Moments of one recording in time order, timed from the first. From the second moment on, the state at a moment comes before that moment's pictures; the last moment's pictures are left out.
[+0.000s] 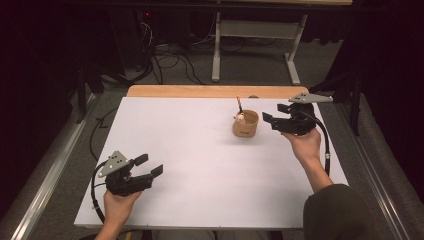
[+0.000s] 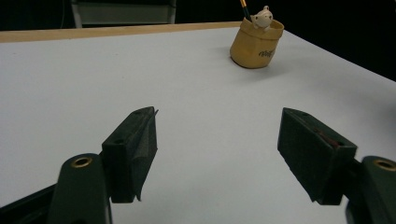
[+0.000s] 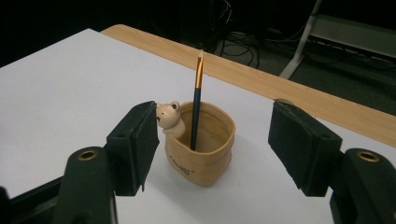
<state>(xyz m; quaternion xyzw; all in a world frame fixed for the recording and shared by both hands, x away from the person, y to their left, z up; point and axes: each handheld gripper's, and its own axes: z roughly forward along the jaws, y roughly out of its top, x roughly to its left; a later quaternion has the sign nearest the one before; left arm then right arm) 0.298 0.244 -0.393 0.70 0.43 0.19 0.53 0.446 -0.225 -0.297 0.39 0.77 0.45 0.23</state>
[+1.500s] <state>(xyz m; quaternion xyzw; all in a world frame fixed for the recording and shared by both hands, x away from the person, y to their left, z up) 0.297 0.244 -0.393 0.70 0.43 0.19 0.54 0.411 -0.248 -0.305 0.39 0.76 0.47 0.22</state>
